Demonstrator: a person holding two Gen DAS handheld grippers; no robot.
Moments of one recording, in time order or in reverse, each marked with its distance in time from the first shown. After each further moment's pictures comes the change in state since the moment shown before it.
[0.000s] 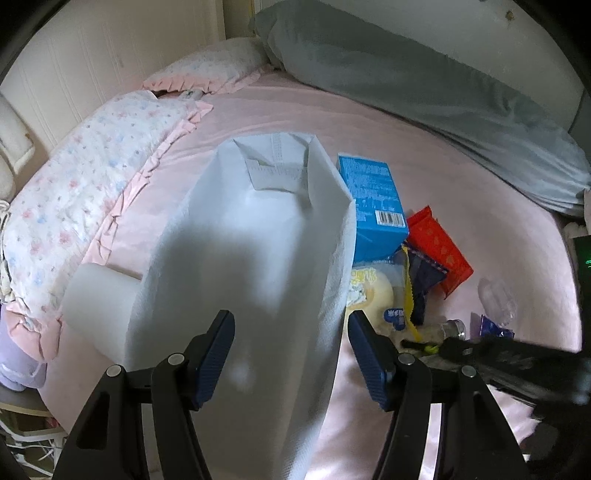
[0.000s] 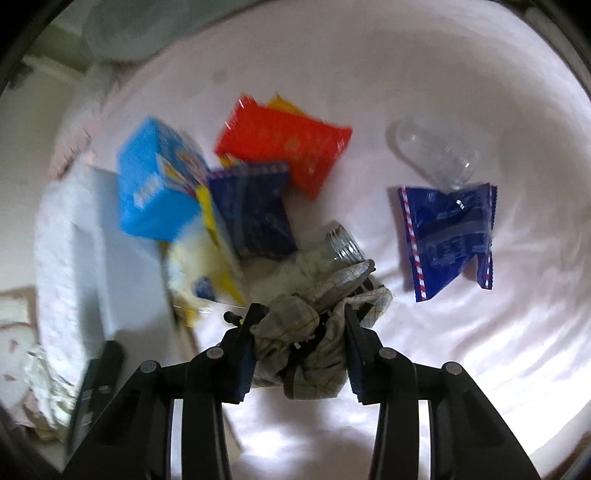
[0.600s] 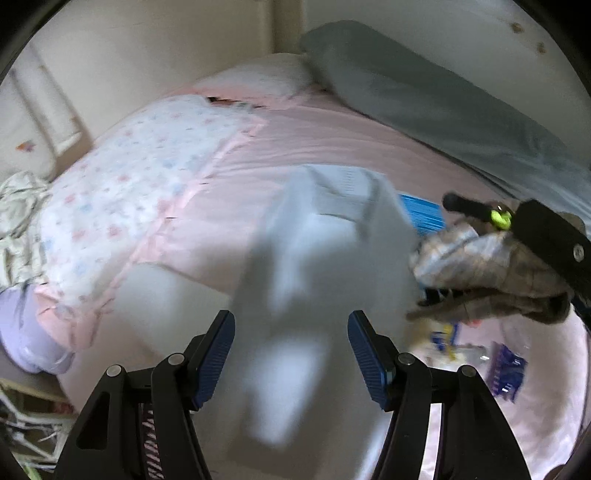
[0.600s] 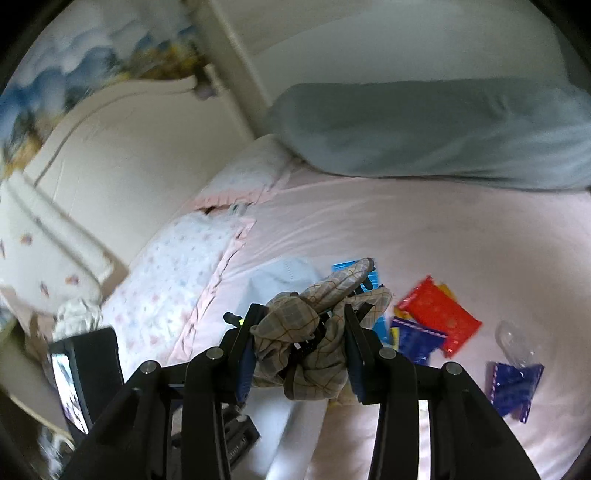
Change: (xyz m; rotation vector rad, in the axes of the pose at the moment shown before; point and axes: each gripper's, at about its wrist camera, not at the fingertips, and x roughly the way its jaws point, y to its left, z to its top) left arm -0.027 0.058 0.005 -0.119 -0.065 0.128; right arm -0.084 0.111 -0.055 -0.503 -0.555 0.283
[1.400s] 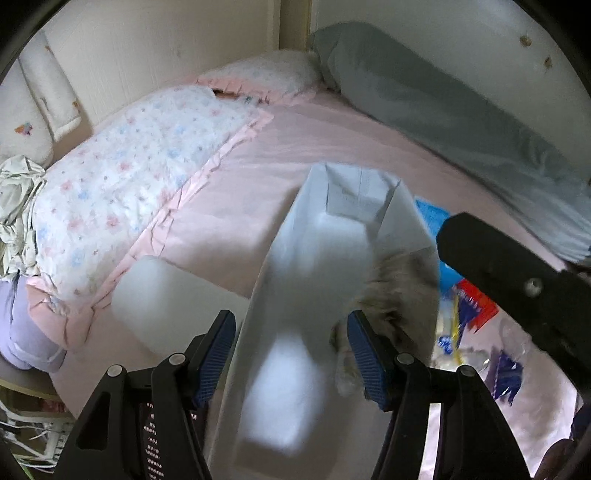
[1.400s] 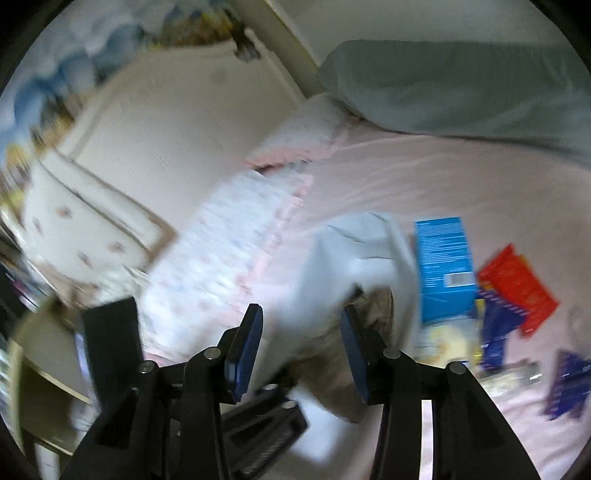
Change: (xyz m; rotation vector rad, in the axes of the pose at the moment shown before) left arm 0.005 0.015 -0.001 -0.028 -0.004 -0.089; right arm 0.041 0.018 -0.011 0.035 0.146 0.273
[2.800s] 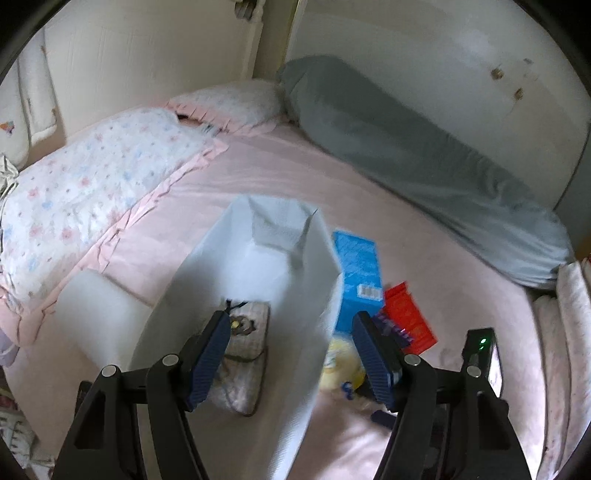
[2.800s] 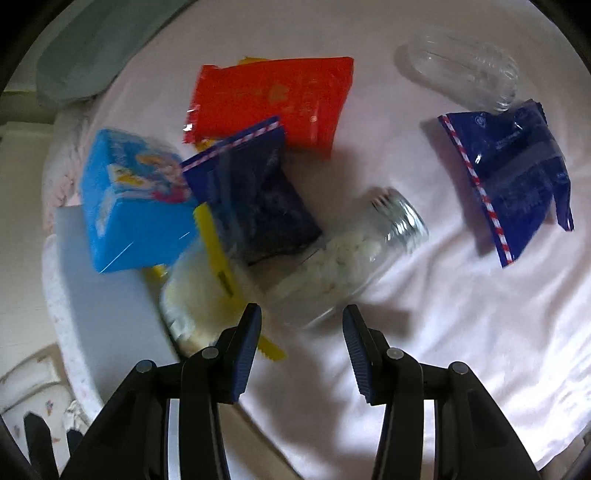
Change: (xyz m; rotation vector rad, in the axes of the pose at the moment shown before) left arm -0.002 -0.050 -0.008 -0.047 -0.100 -0.145; right arm 0.043 -0.177 -0.064 0.821 0.326 -0.492
